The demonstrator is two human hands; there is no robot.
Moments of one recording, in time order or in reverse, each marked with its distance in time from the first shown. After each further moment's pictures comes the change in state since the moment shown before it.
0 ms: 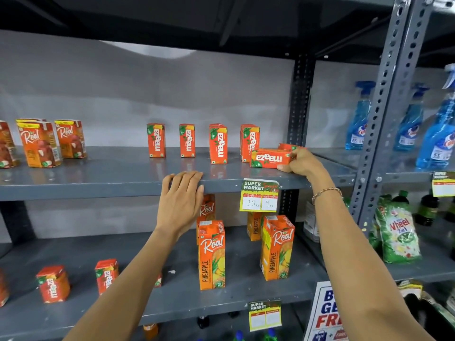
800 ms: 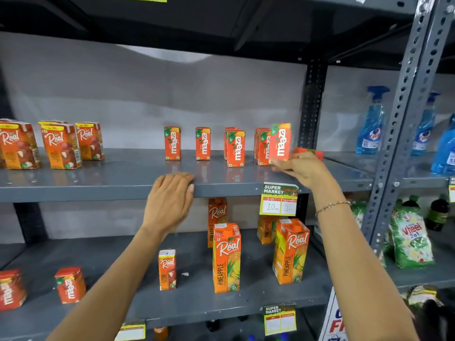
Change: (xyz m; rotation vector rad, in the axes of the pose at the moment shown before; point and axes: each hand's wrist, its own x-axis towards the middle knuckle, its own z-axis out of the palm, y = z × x) left_hand -0.004 -0.065 -0.030 -0.007 -0.047 0.057; right_hand -0.041 -0.047 0.032 0.640 -0.115 0.029
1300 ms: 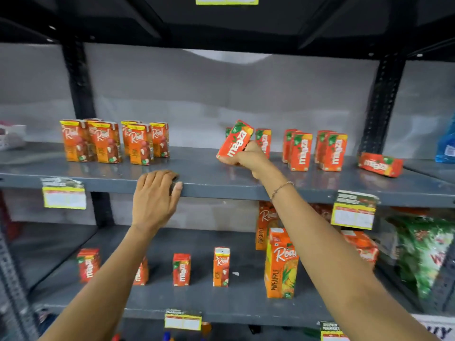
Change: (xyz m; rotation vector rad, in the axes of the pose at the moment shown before) left_hand -0.051 -0.154 -0.027 0.179 0.114 -0.220; right_hand 0.012 -0.023 0.255 -0.150 -0.269 -0.194
